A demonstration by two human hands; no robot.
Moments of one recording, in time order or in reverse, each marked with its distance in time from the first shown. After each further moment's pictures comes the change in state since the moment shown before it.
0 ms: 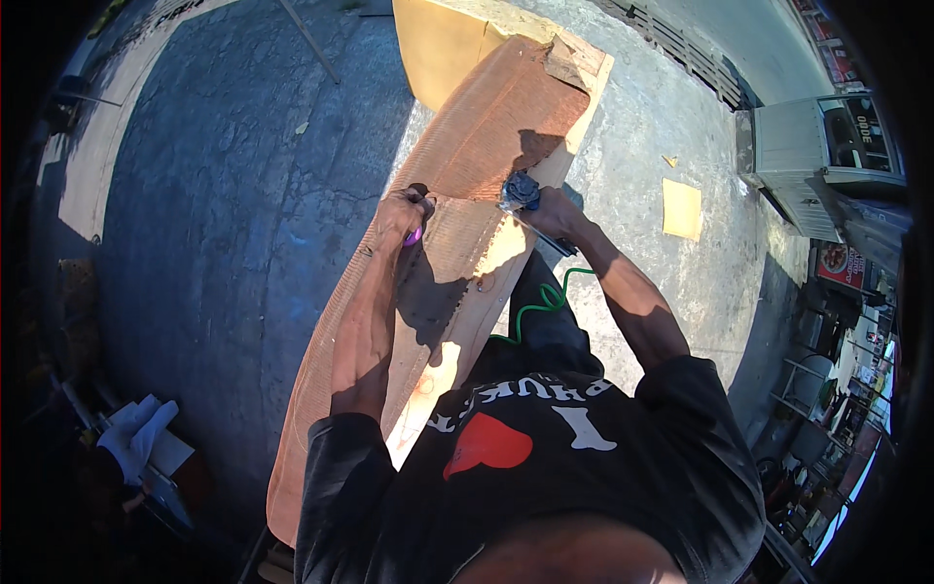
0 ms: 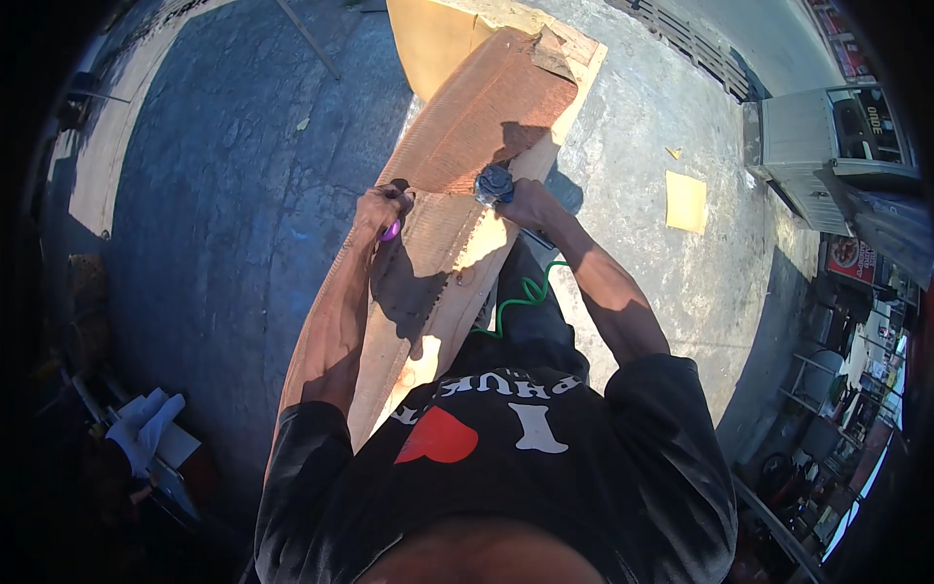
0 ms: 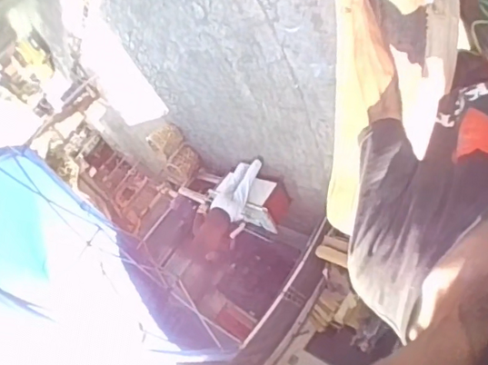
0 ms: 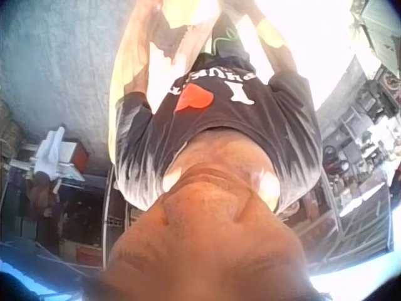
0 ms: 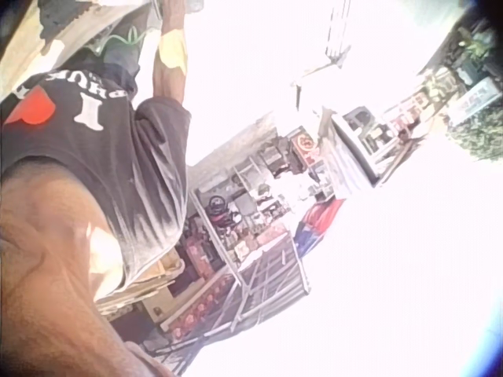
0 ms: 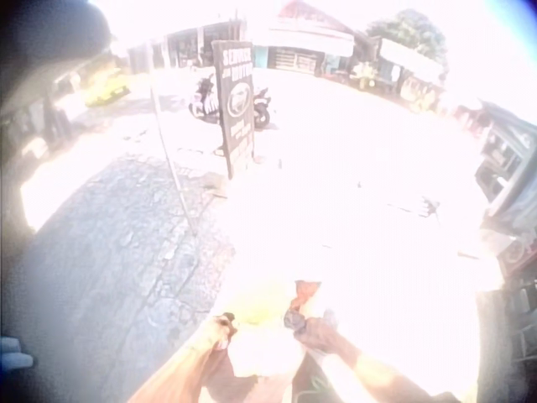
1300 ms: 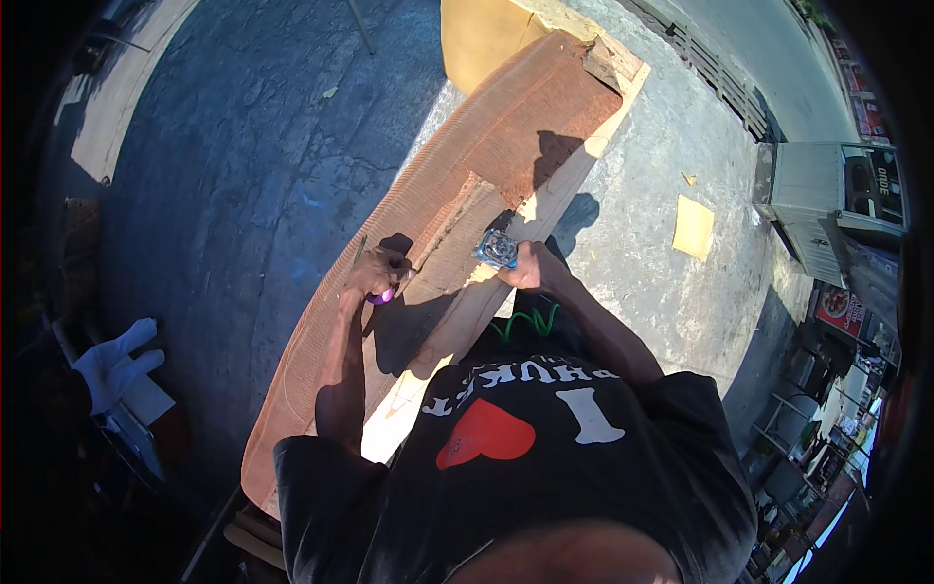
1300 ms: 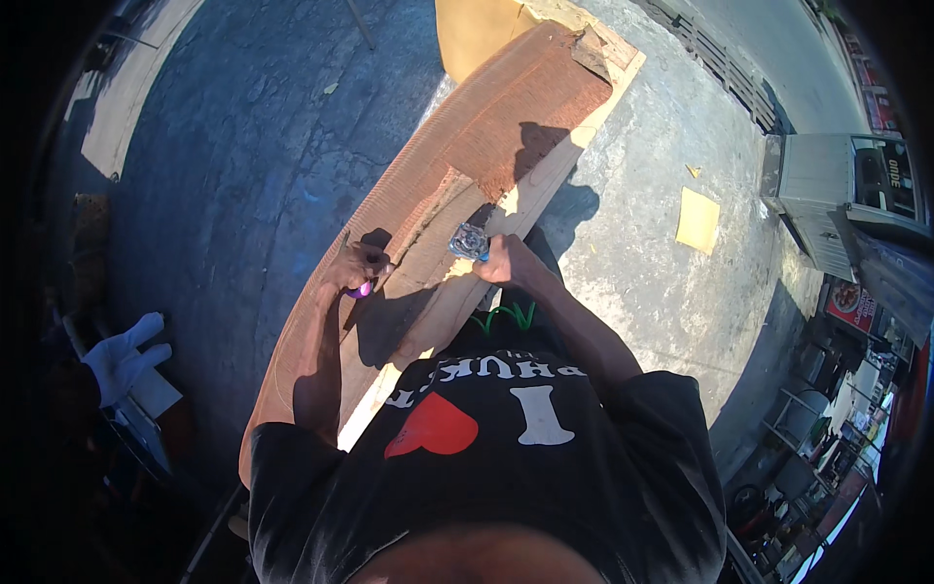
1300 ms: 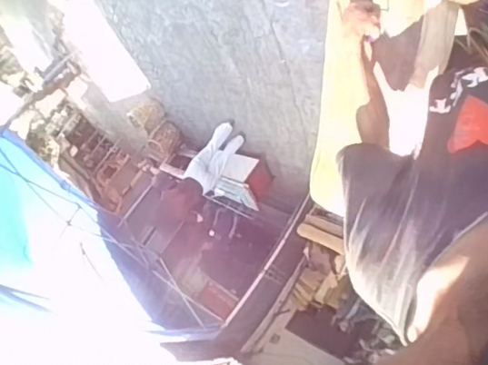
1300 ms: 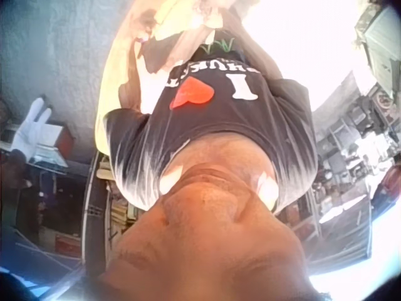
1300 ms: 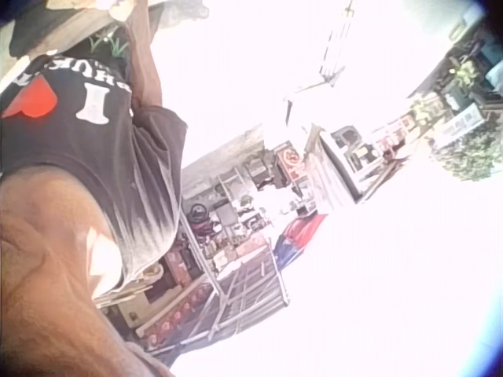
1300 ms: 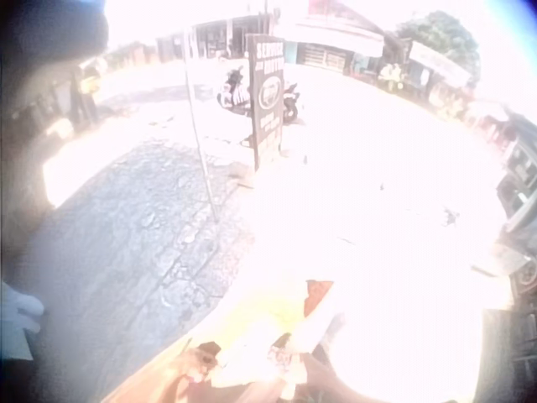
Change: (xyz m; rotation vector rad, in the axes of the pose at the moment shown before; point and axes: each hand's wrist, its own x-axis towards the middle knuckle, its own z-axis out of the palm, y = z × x) left_hand -0.128 -0.119 -0.035 0.289 -0.385 0.125; right_hand -0.066 -0.026 0.122 0.008 -0.035 -0.203
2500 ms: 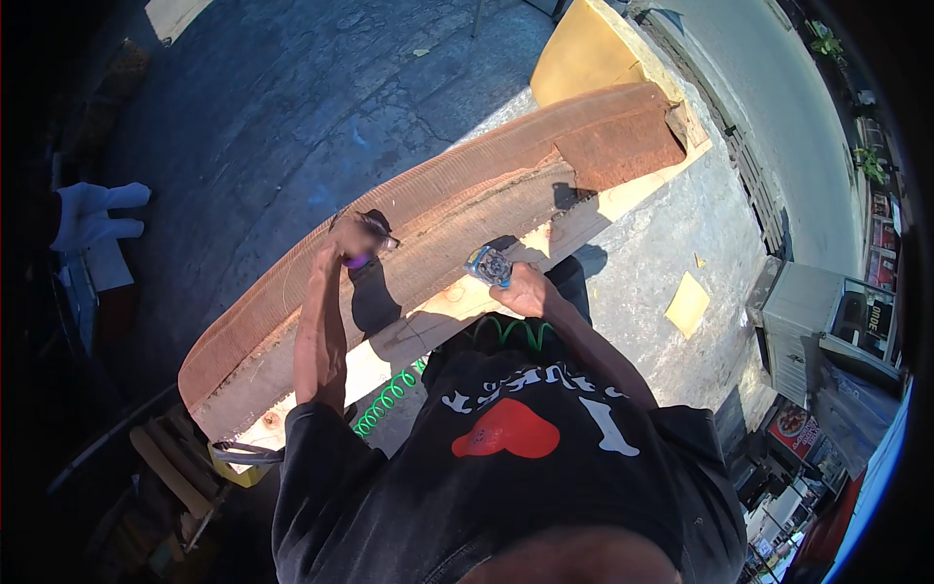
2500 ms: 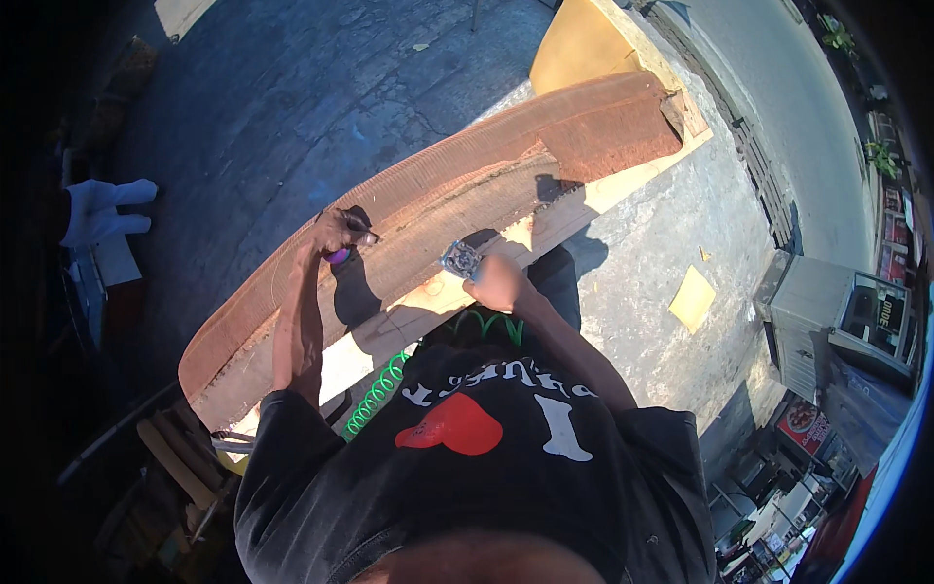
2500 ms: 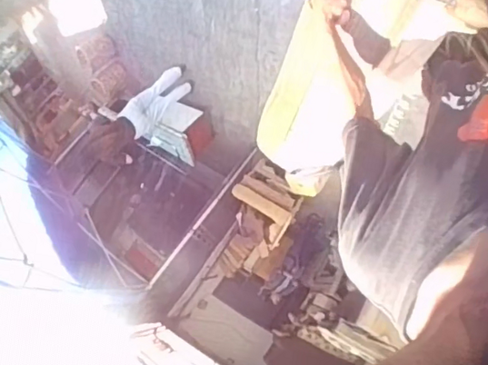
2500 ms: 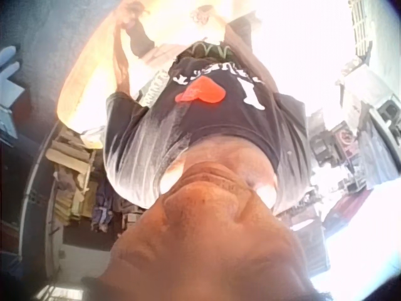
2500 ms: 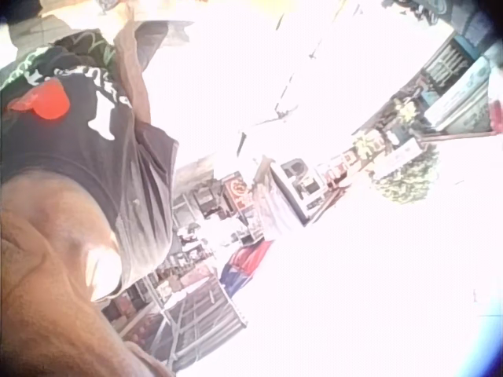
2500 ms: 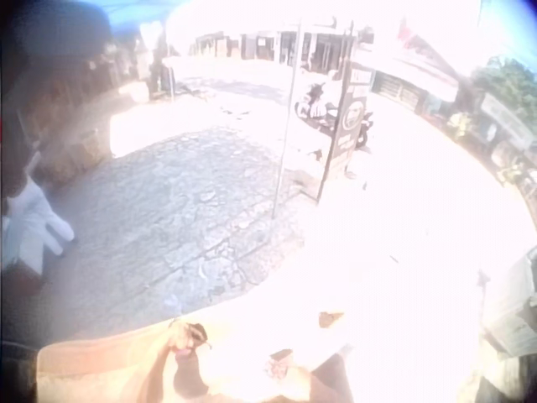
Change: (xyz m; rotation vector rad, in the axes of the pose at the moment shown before) left_hand -0.142 -0.131 0.057 -0.383 0.273 -0.205; right_hand -0.087 -0.139 0.067 -0.104 -0.307 -0.076
